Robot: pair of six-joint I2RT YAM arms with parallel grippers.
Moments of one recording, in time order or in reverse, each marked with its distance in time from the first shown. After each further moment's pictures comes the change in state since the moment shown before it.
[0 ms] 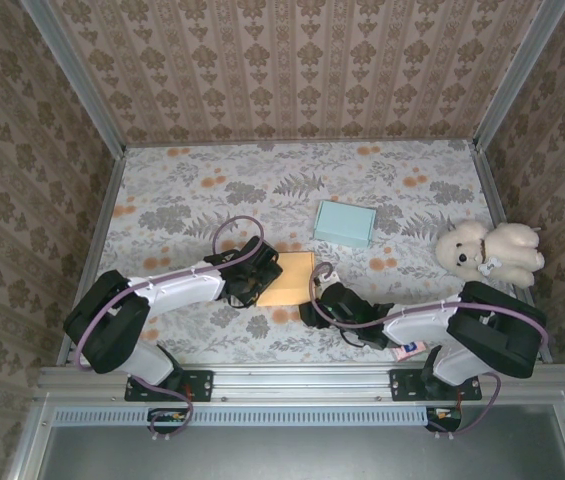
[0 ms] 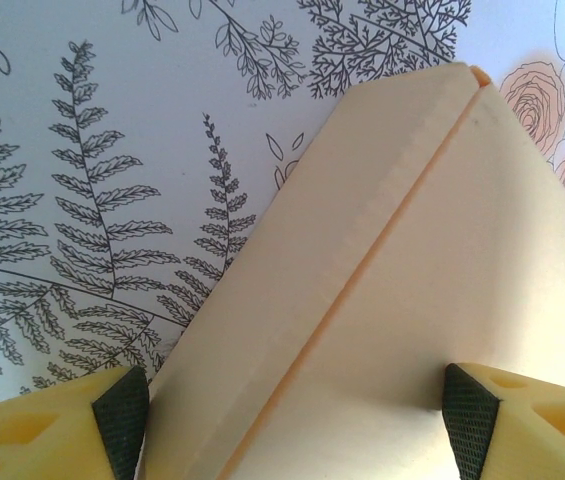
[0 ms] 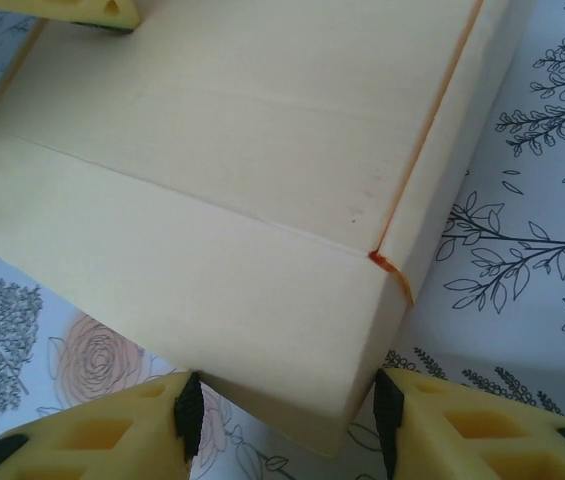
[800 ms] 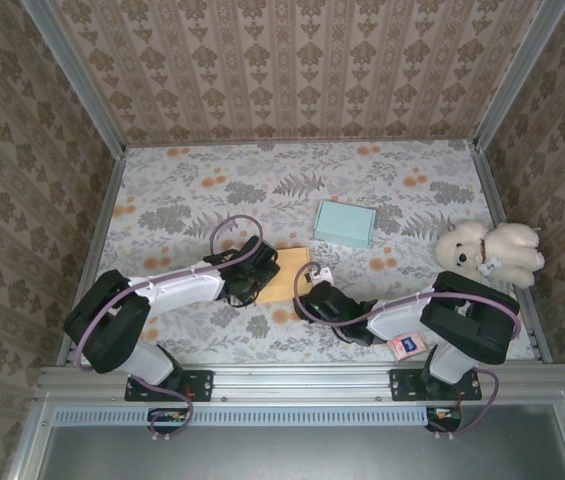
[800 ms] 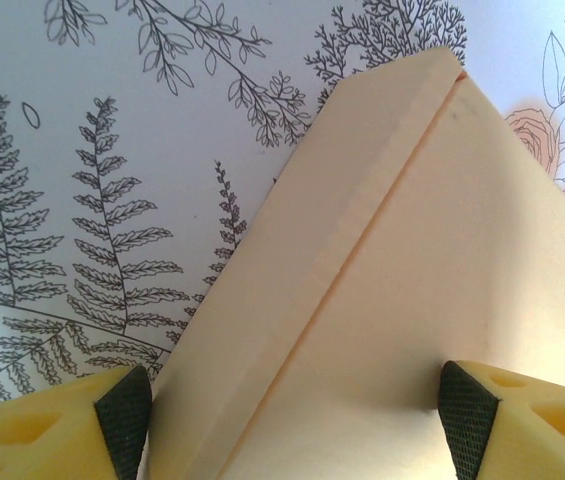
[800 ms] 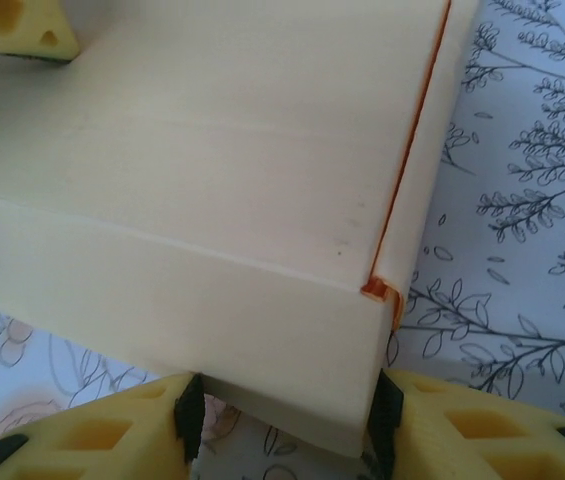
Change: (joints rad) left arm 0.005 0.003 -0.006 0.014 -0.043 -0.007; right arm 0.019 0.152 0.093 0.040 0.161 -0.038
